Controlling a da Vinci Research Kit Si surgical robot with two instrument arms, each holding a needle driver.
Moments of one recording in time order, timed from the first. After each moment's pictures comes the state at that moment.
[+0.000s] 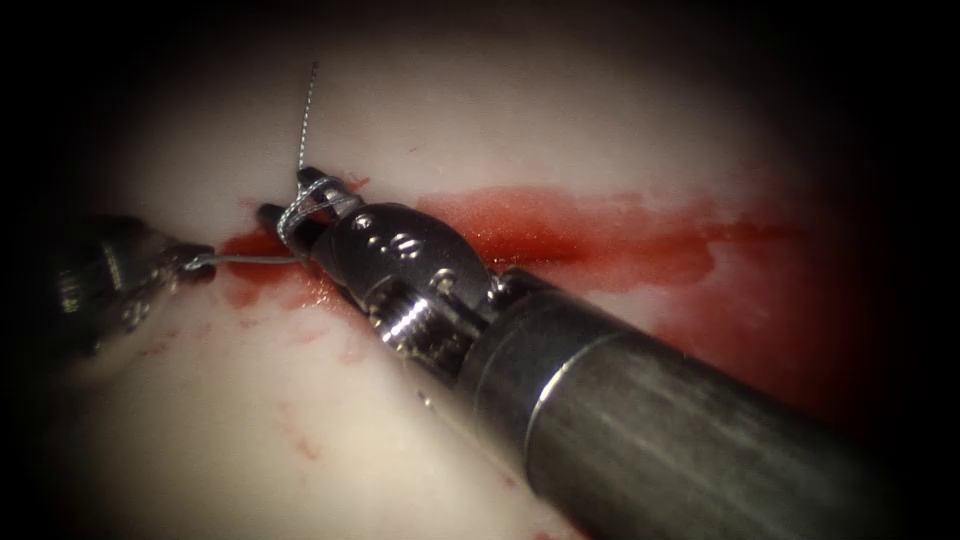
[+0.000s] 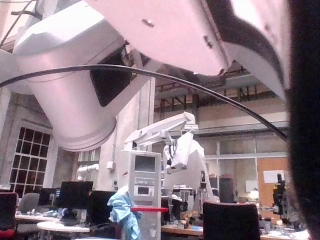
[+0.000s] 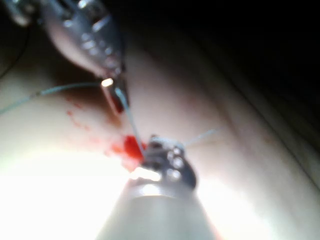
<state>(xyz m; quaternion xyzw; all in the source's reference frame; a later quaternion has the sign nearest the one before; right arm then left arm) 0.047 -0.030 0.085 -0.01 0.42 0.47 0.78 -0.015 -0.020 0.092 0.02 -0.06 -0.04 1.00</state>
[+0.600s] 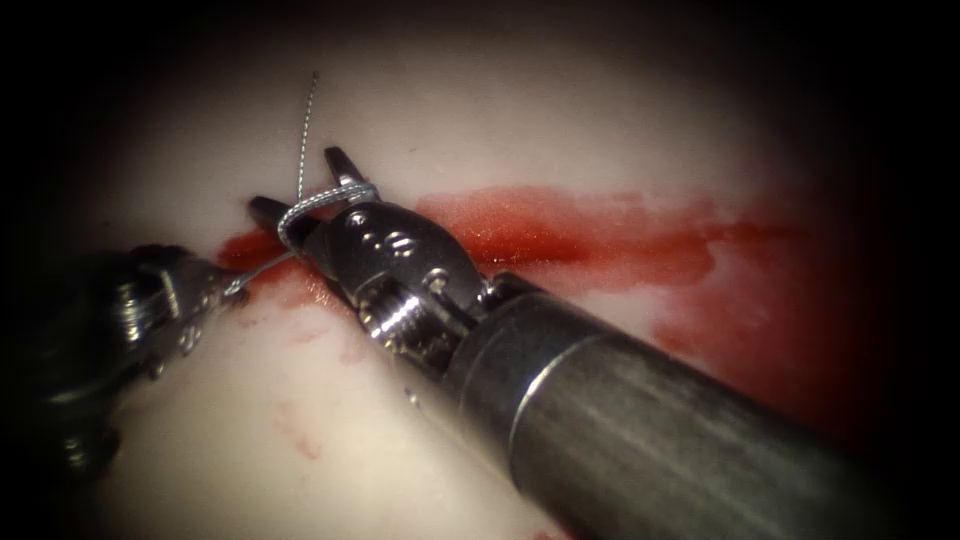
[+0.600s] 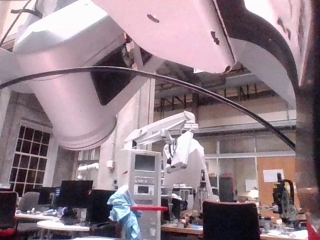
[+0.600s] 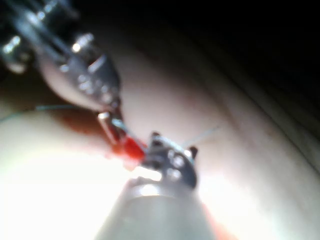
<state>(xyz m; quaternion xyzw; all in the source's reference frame) 0.048 -0.030 0.085 -0.04 0.40 0.52 0.75 -0.016 -0.021 0.094 0.04 -0.06 -0.04 1.00</state>
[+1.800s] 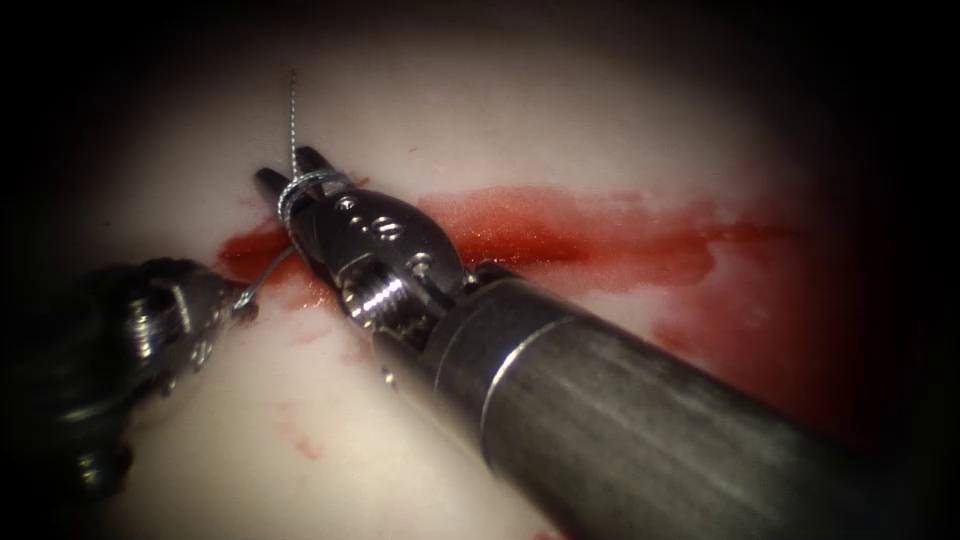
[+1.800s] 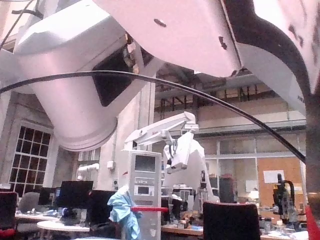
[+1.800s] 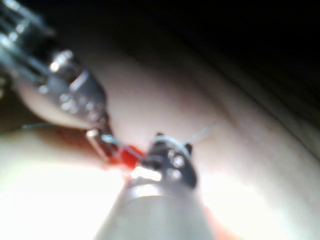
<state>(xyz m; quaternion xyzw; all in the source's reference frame) 0.048 -0.029 0.086 -0.02 0.40 0.55 0.73 -0.016 -0.022 0.094 0.05 -0.06 -0.04 1.00</state>
